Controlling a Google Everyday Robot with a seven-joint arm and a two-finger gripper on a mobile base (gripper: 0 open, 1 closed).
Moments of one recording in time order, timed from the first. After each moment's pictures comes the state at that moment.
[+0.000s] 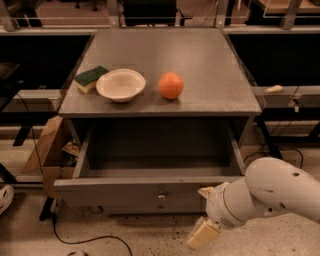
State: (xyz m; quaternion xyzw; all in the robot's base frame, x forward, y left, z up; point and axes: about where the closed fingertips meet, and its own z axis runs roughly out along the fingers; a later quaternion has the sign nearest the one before) arm 0.374 -0.102 0.648 -0.55 0.79 0.17 0.20
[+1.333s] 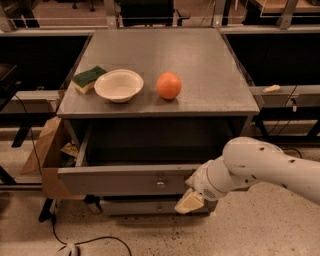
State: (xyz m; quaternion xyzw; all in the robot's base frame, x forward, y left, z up) arm 0.454 -0.087 0.637 -0.53 0.81 0.14 0.21
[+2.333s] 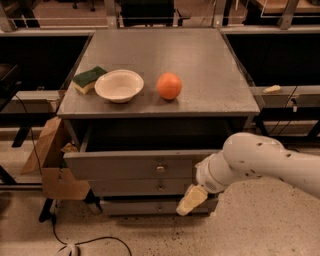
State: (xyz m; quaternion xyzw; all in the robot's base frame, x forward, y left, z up) arm 0.480 -0.104 0.633 -0.51 0.83 0.12 0.21
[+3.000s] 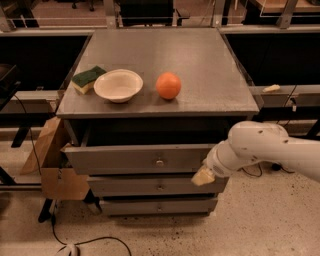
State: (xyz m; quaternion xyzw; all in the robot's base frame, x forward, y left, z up) arm 0.532 -0.148 0.628 -0.47 0.86 0.07 0.21
